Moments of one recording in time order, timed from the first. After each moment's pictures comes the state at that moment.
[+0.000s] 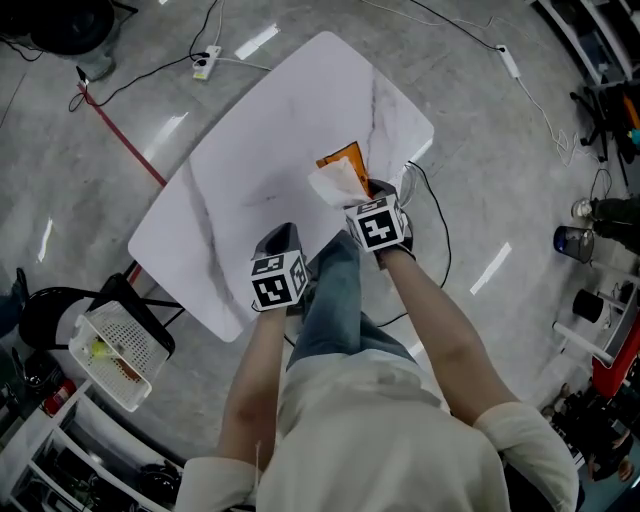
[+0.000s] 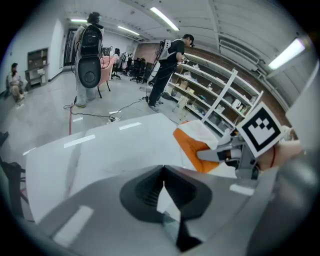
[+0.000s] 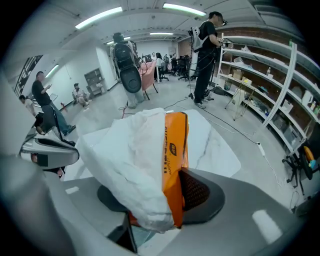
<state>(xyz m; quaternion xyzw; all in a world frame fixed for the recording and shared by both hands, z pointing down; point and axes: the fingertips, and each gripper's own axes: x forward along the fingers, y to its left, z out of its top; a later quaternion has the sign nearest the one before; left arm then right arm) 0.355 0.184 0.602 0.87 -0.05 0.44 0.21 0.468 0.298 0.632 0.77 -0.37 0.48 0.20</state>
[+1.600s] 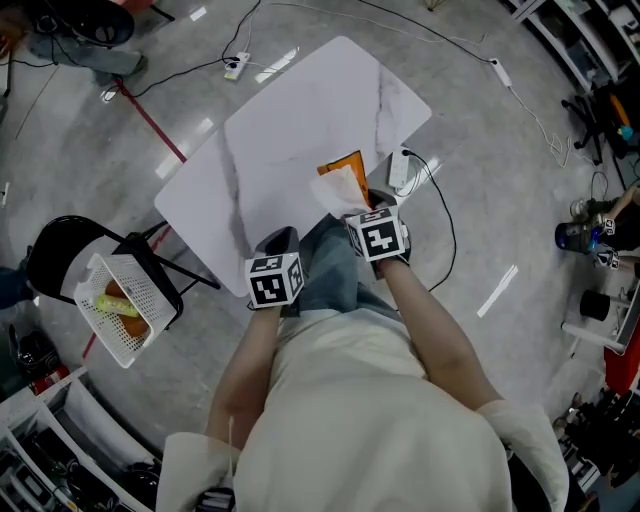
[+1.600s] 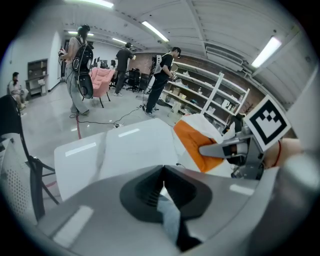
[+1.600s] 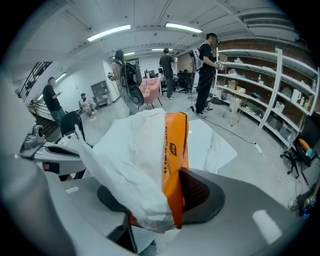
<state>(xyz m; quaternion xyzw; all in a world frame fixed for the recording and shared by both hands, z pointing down) 0.168 0.201 0.518 0.90 -0.03 0.40 0.18 0.275 0.312 0.525 0.80 -0.37 0.43 0.16</state>
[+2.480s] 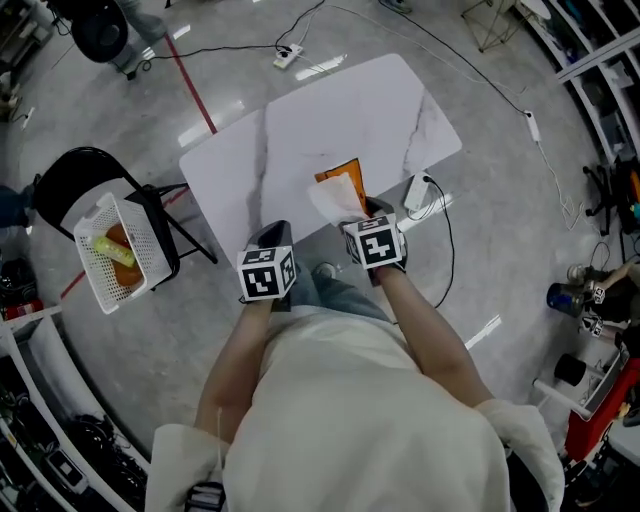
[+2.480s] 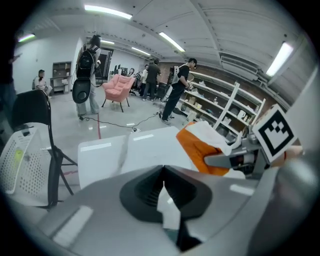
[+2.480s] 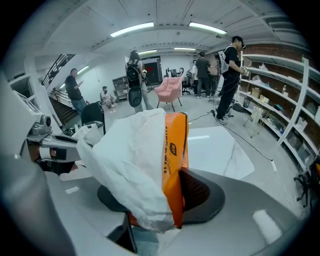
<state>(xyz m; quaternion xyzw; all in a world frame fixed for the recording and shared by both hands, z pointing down) 0.119 0.164 0.490 0.90 -0.13 0.37 0.20 0.229 0.267 0.505 0.76 -0.47 0.41 0.20</state>
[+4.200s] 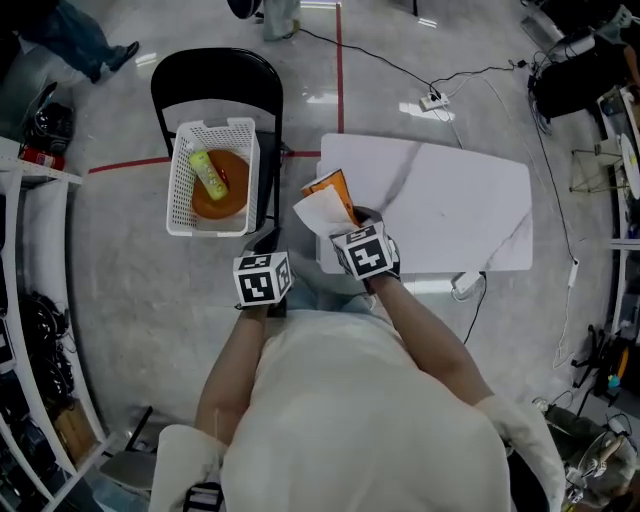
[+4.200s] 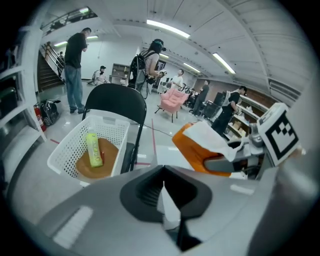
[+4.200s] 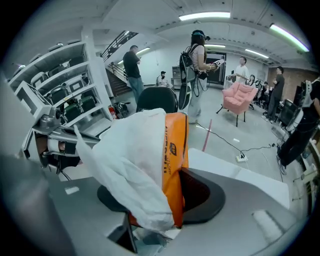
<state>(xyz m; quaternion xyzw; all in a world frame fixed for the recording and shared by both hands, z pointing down) -0.165 -0.089 0.482 0.83 -0.36 0.31 0.30 -0.034 -0.055 0.496 0.57 -0.68 0.33 0.33</state>
